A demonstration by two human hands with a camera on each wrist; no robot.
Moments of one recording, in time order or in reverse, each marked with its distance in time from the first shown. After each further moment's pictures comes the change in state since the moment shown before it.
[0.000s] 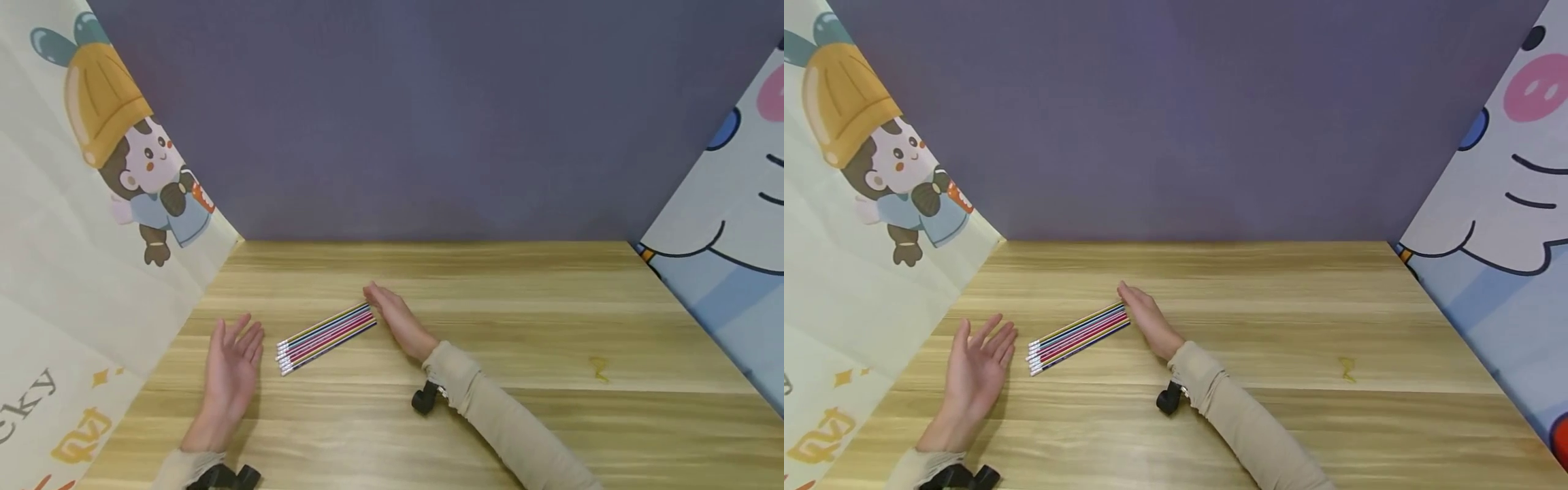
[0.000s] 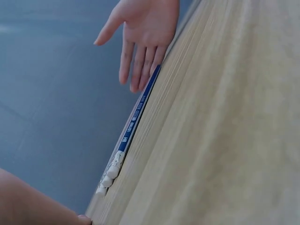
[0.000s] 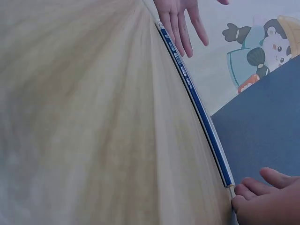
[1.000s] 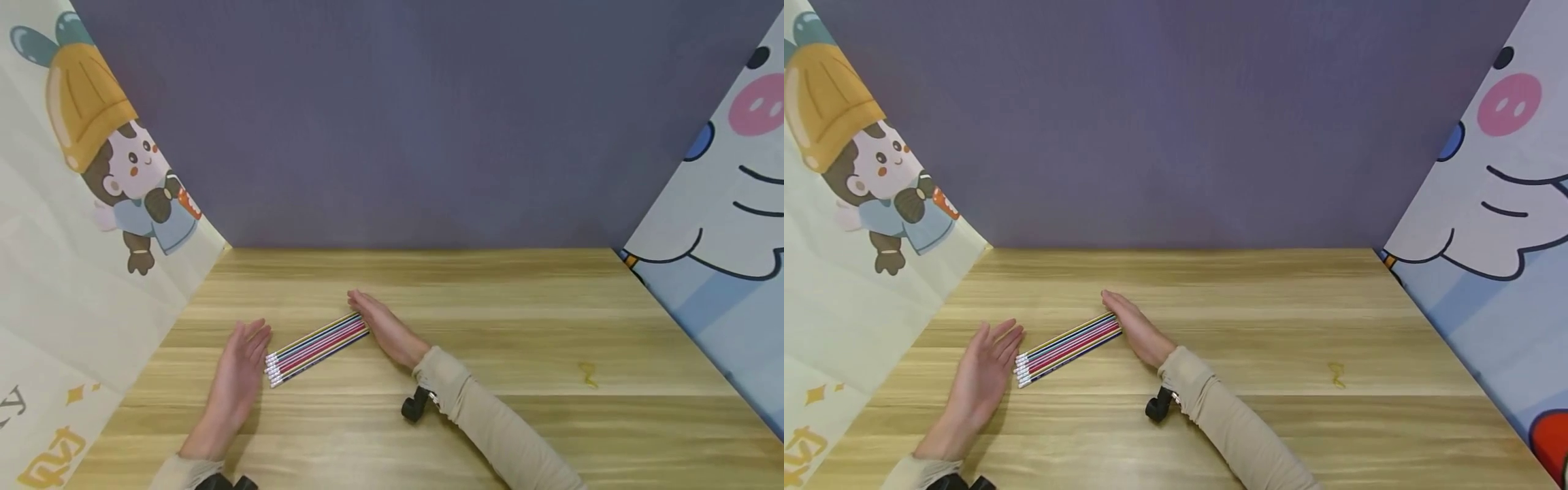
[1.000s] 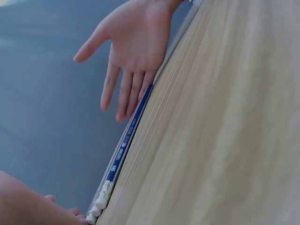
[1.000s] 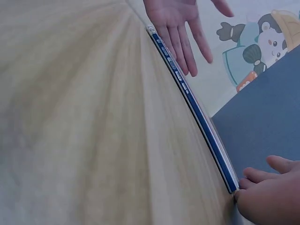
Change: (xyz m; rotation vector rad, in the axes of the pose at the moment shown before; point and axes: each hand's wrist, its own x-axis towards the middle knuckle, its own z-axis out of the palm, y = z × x) left_hand 0.012 -0.010 0.007 0.166 -0.104 -0.019; right_hand 0.001 -0.002 0.009 0.153 -0.143 0.015
